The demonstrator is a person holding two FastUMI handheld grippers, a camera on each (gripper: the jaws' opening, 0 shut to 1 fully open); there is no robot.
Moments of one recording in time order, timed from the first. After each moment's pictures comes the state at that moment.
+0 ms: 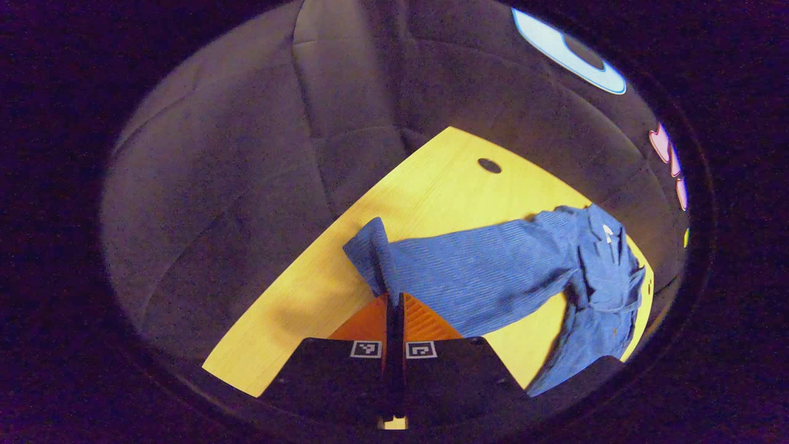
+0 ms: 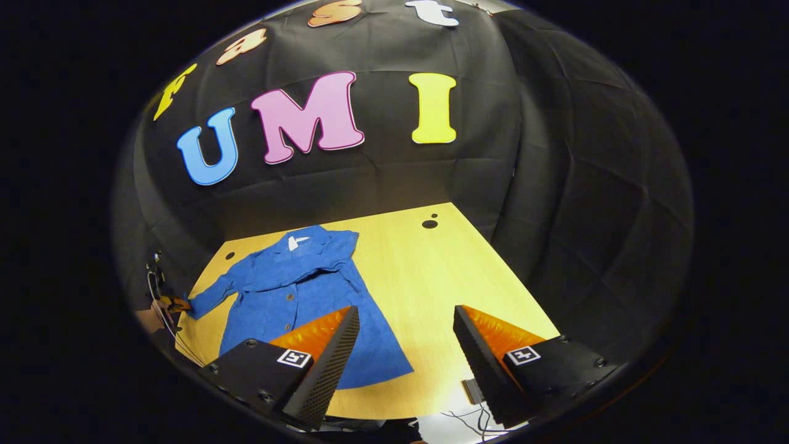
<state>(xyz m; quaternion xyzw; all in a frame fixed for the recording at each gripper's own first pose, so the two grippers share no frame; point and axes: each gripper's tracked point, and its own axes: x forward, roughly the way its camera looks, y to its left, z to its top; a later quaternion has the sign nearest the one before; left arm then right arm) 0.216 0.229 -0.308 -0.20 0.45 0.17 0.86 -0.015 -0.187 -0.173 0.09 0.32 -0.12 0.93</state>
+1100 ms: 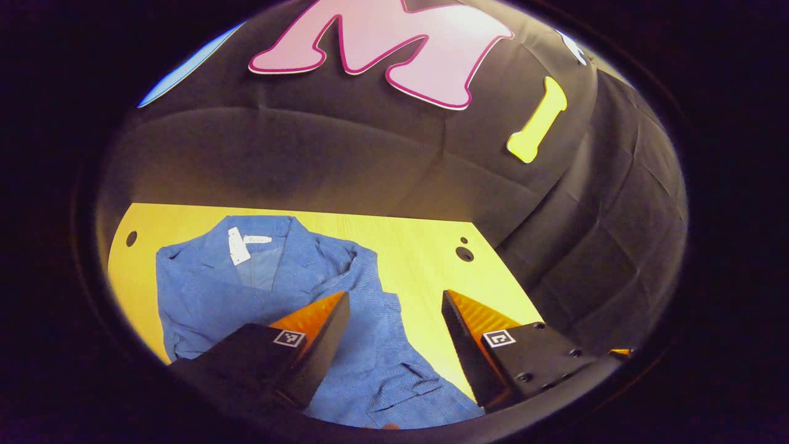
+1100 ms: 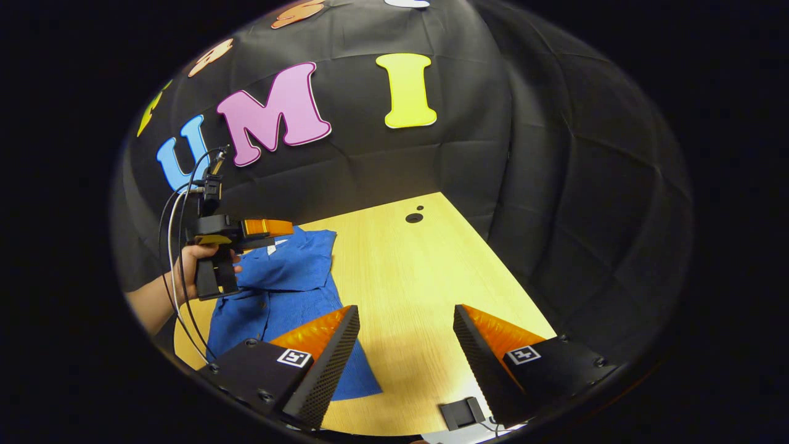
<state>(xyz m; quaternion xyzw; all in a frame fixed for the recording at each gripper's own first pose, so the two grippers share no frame) 0.376 -0.278 -0.184 -0.09 0.37 -0.21 0.90 0.009 -0.254 -0.220 0.12 0.34 -0.13 0.93</state>
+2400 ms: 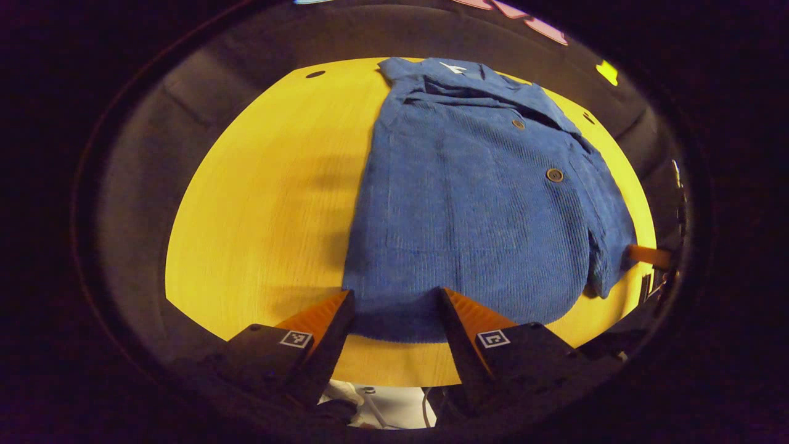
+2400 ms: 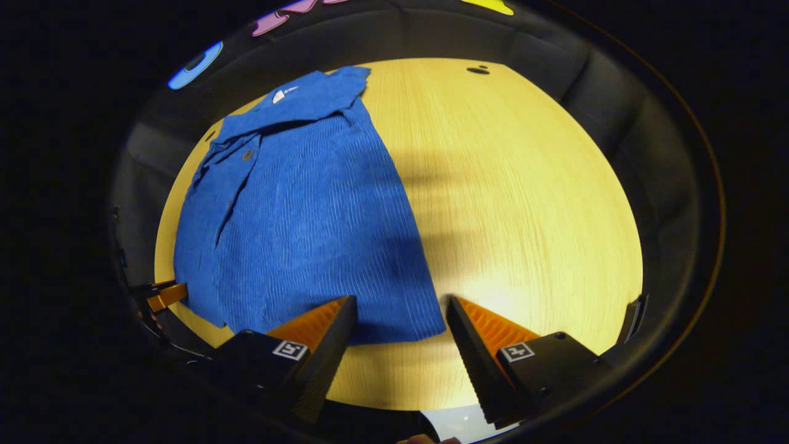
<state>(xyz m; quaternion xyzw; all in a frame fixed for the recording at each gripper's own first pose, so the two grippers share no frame) 0.008 -0.002 -0.335 -0.02 0.61 0.00 0.79 -0.064 -0.147 -0.414 0.07 0.61 -0.03 0.79</state>
